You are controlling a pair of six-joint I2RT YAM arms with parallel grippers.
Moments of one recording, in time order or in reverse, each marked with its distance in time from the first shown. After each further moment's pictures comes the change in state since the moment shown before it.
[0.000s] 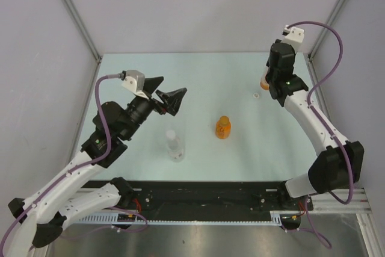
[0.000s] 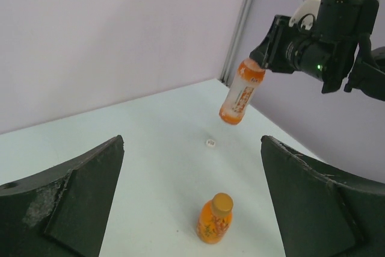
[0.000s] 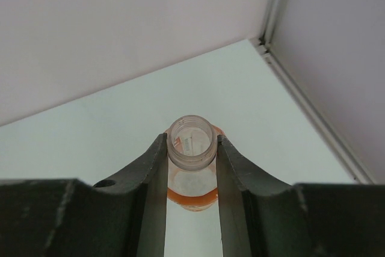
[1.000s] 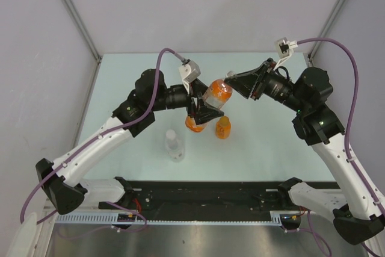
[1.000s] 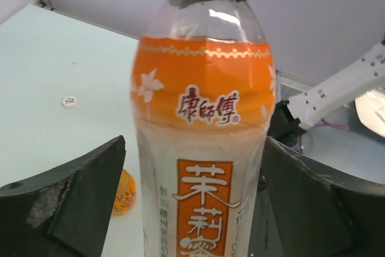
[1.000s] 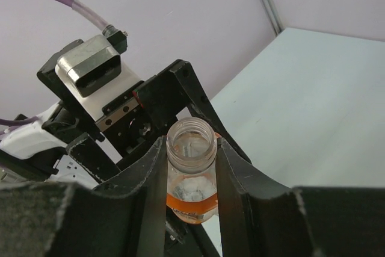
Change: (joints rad) left arm 0.003 0.411 0.278 -0.165 0.748 -0.002; right arm 0.184 -0.427 -0.037 -0.053 -1.141 0.409
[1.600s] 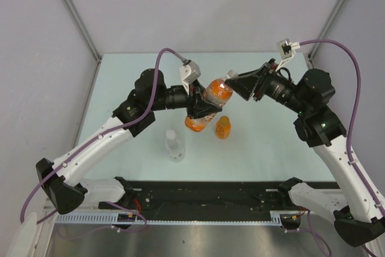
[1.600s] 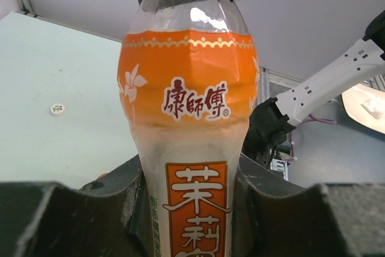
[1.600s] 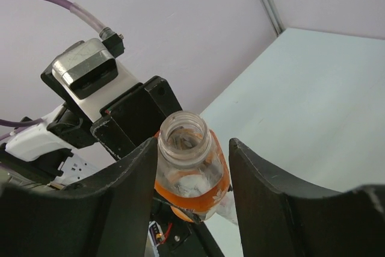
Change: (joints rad) left arm -0.004 0.000 0.003 0.018 0.026 -0.008; right arm -0.003 -0.020 -0.006 -0.020 0.019 0.009
